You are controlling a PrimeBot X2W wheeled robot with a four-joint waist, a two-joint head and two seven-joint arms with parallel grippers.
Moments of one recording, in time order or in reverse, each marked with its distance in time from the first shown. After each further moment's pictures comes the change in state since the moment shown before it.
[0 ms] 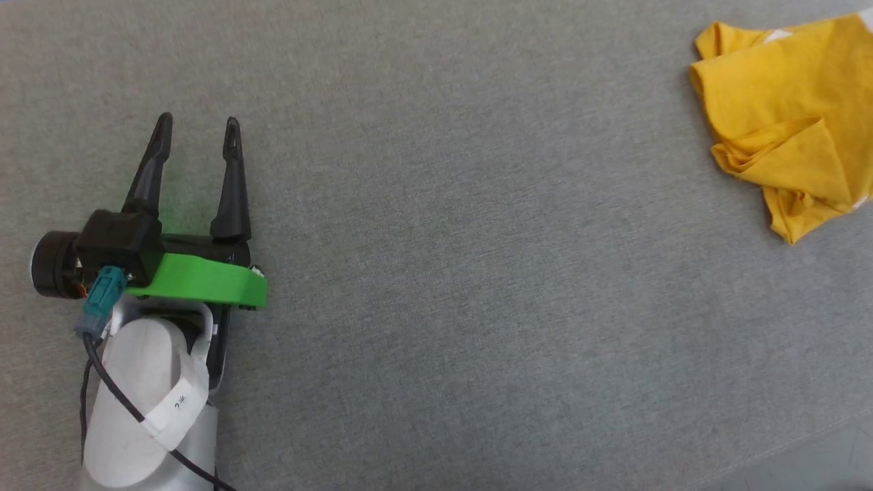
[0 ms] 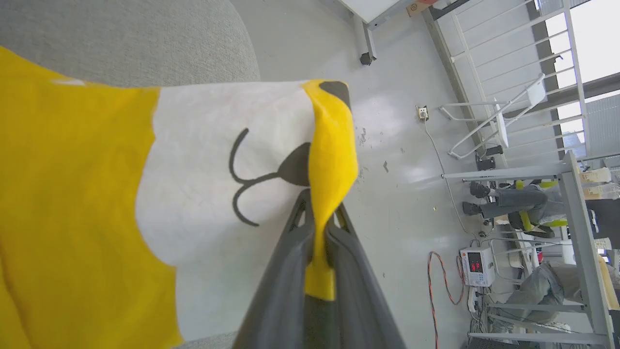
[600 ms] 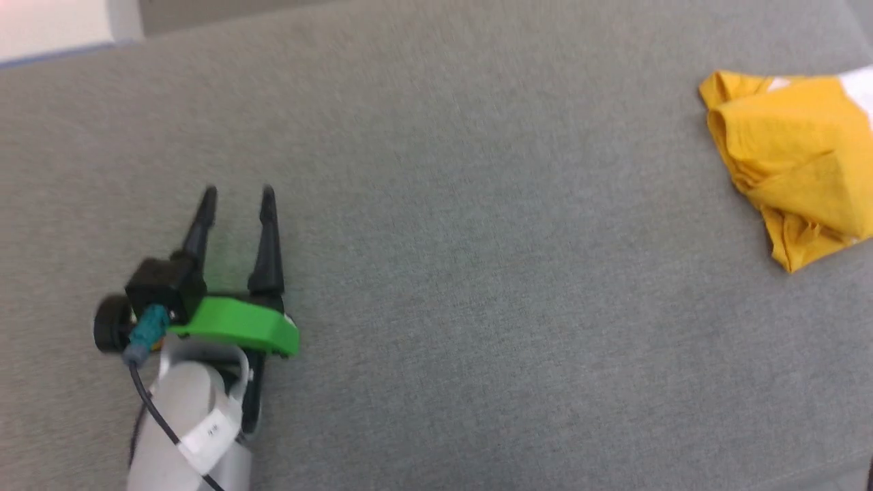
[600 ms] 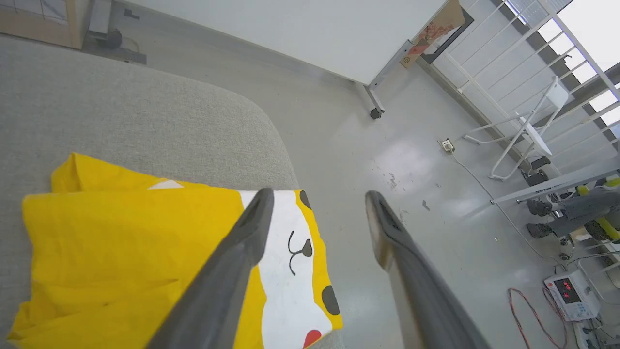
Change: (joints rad) left arm 0.070 -0.055 -0.017 0.123 -0.056 0.016 -0.023; right arm 0.085 0.132 -0.192 0.033 -0.006 0.000 -0.242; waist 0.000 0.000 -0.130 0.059
